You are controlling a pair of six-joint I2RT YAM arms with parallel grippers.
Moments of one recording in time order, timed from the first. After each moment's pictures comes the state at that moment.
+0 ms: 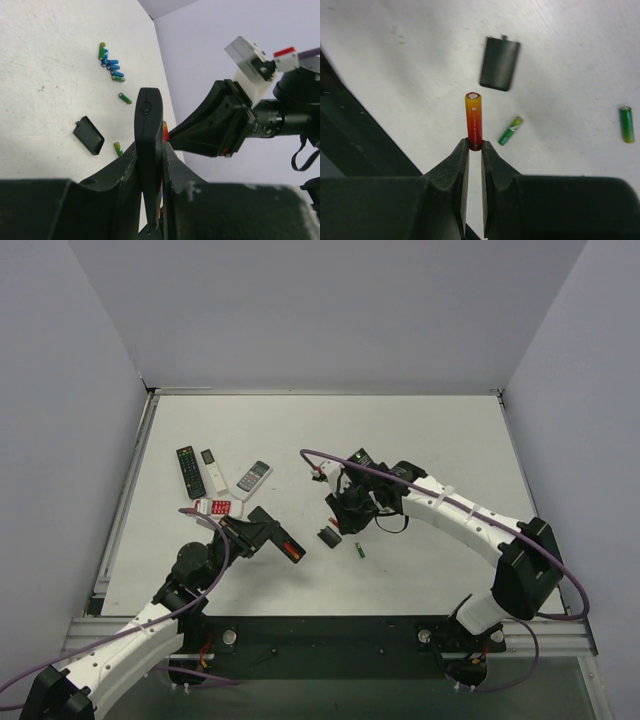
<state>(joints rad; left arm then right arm) -0.59 0.50 0.04 0.44 0.03 -1.18 0.72 1.53 1.15 -0.74 -0.23 -0.11</state>
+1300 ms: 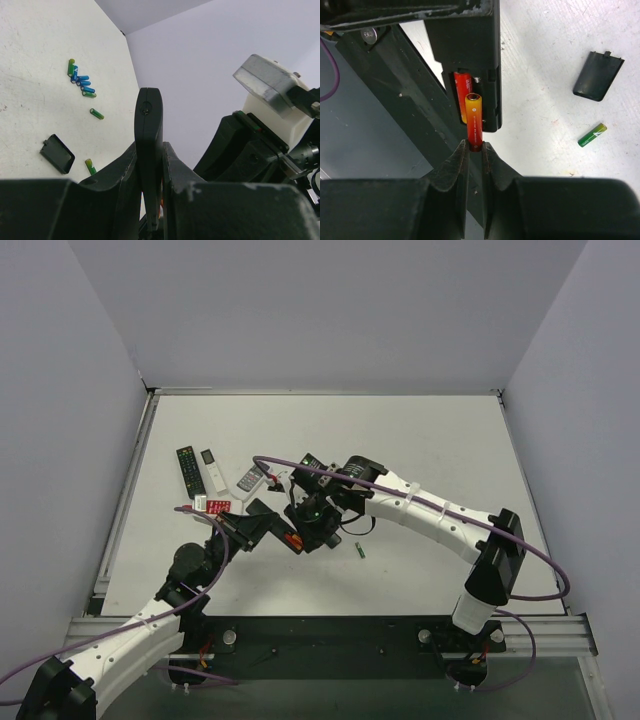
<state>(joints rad) -0.59 0.58 0.04 0.65 0.01 -1.26 1.02 1.69 1.58 -1.03 -0.24 0.16</state>
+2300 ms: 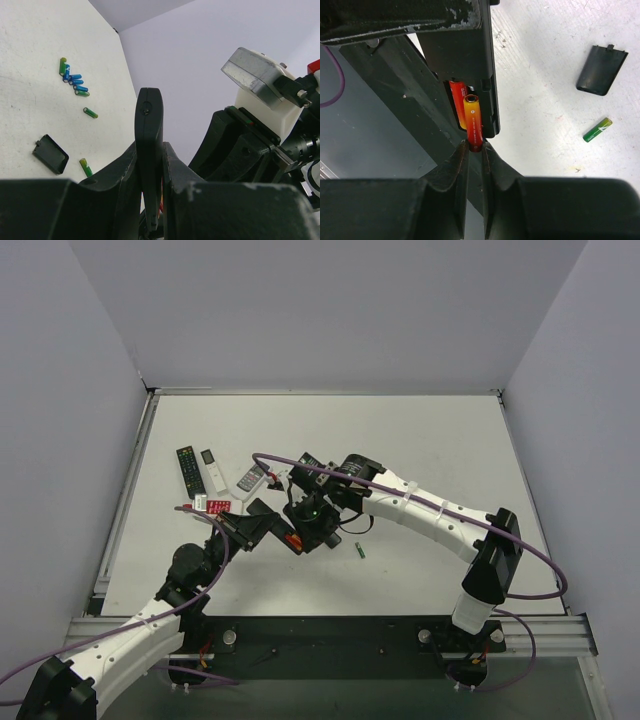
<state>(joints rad) -0.59 0.59 0.04 0.68 0.04 -1.26 1.02 1.71 1.61 -1.05 -0.23 0.20</state>
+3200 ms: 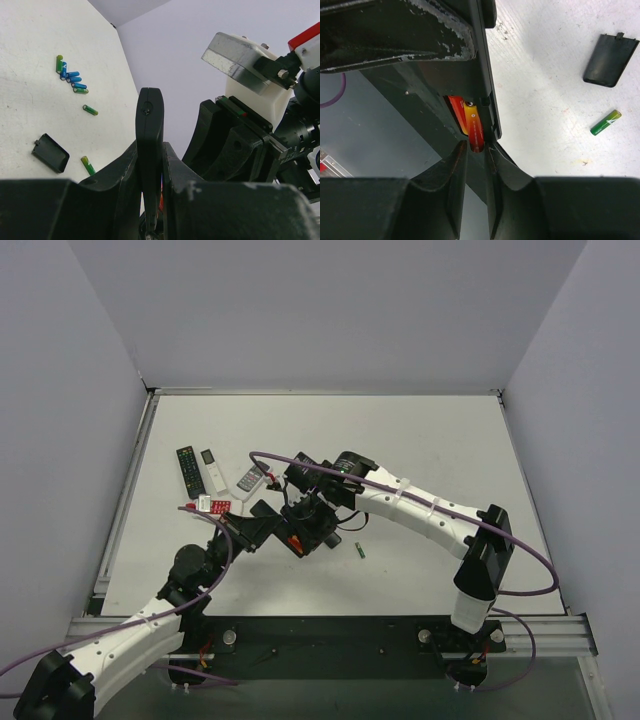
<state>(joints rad) -0.63 0.61 0.04 0.72 0.04 -1.21 1.02 1.76 1.66 -1.11 -0.24 0.23</state>
